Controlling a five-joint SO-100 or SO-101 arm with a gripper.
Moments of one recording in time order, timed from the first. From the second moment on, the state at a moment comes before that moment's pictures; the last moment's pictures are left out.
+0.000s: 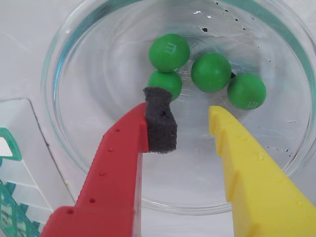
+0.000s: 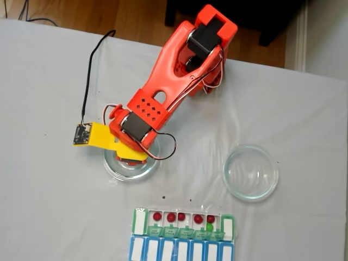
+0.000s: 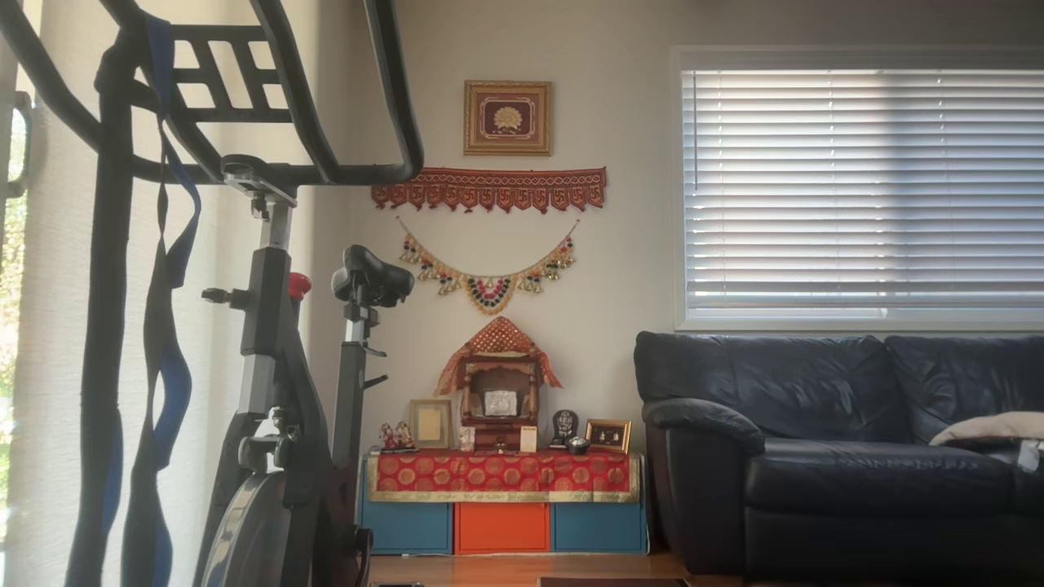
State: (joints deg) arm 29.0 108.3 110.2 65.7 -29.0
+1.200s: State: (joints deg) arm 30.1 106.2 110.2 62.3 -29.0
